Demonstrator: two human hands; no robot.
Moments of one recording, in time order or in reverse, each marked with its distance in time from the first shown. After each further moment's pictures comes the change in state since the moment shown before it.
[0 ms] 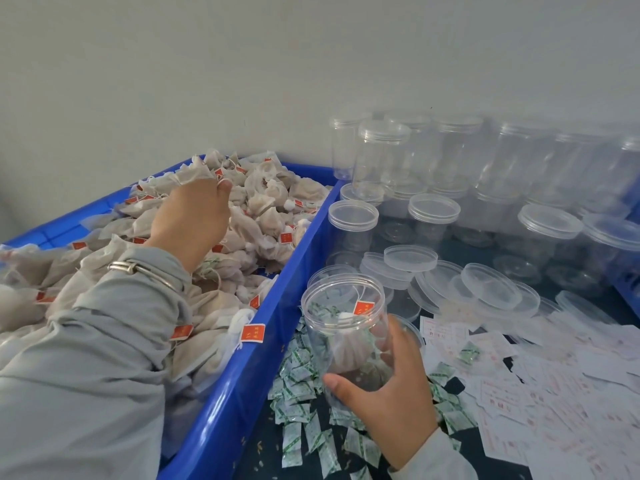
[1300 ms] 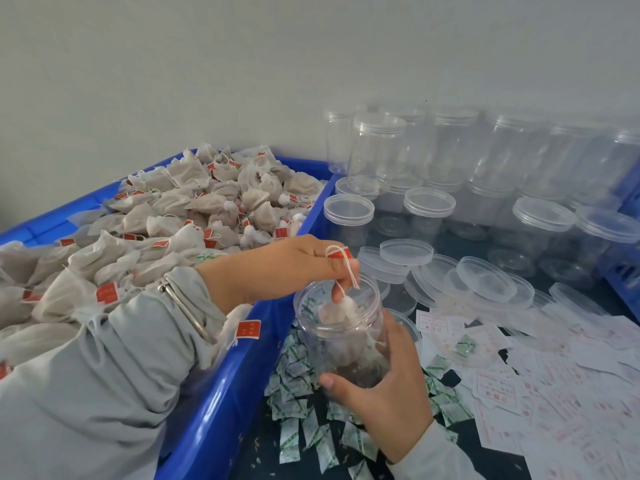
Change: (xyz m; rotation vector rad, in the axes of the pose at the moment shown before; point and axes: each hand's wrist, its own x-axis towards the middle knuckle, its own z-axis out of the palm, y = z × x) left_hand -0.075 0.073 -0.001 -0.587 -0.949 0.559; right_hand 0.000 0.003 0.004 0.055 0.001 0.010
